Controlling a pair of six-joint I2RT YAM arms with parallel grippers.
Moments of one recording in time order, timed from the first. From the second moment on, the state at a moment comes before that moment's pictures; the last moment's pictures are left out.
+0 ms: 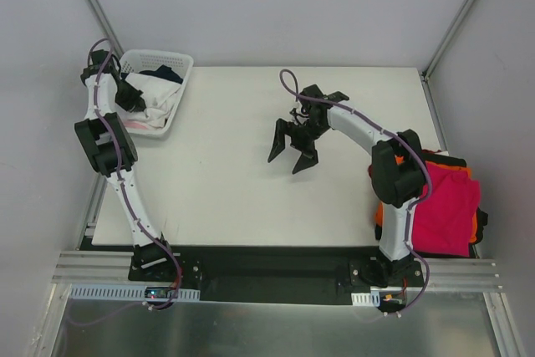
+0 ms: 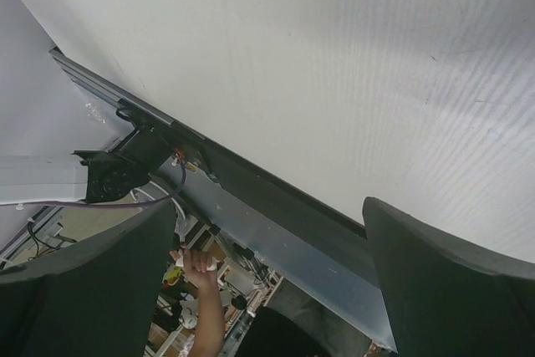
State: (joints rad) left arm 0.37 2.37 2.19 -0.97 0.21 -0.58; right arm 0.52 1.99 1.61 -0.98 -0.63 0.58
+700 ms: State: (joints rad) left arm 0.39 2.32 2.18 -0.94 0.02 -0.69; right arm 0.51 1.98 1.54 -0.98 -0.61 0.59
